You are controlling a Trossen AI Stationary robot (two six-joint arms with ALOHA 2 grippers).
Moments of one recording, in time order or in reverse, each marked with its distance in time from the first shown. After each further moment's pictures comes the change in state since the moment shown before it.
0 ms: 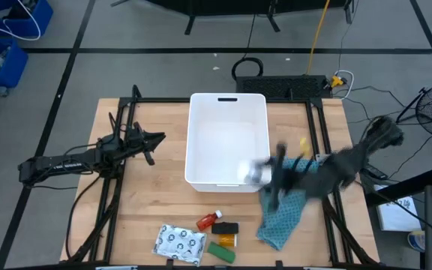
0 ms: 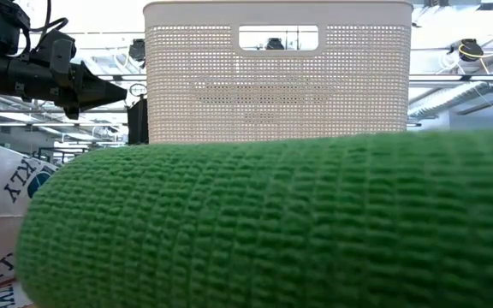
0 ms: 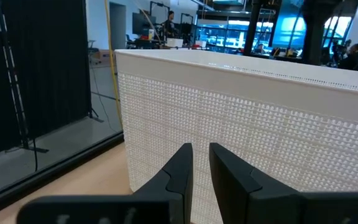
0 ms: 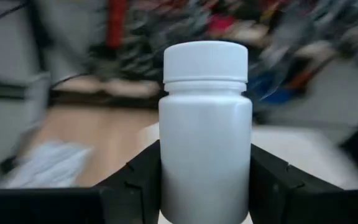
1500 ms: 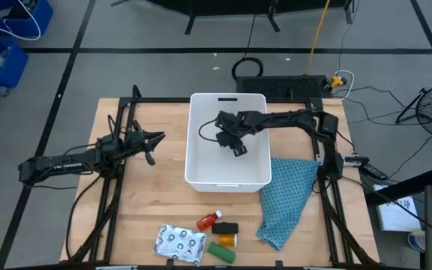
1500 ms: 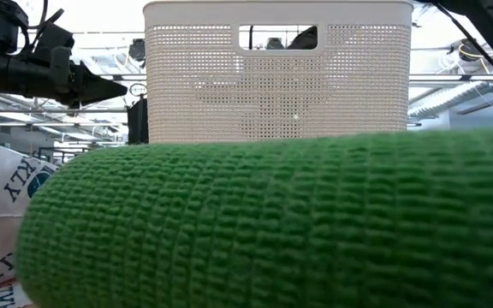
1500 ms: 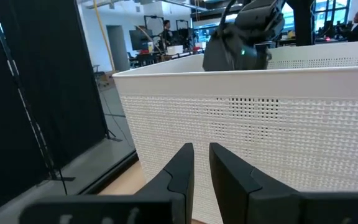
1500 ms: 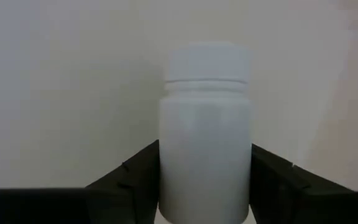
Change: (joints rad) left arm 0.000 0.000 0.000 0.026 -0.001 0.216; right arm -0.851 0.720 0.001 -0.104 -0.719 -0.750
